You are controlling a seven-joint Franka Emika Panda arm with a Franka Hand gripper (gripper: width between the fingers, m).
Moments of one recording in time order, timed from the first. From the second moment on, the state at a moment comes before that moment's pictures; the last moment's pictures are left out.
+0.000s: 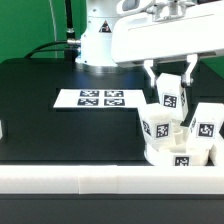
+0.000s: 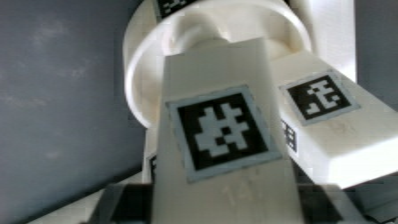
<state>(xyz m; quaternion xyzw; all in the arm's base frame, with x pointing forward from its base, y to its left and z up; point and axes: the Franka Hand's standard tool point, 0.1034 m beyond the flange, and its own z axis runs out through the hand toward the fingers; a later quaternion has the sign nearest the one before) 0.552 0.076 0.102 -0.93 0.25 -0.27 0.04</state>
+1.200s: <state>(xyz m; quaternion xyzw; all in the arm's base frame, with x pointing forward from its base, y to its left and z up) 0.559 0.073 0.097 -0.93 0.24 -0.28 0.03</state>
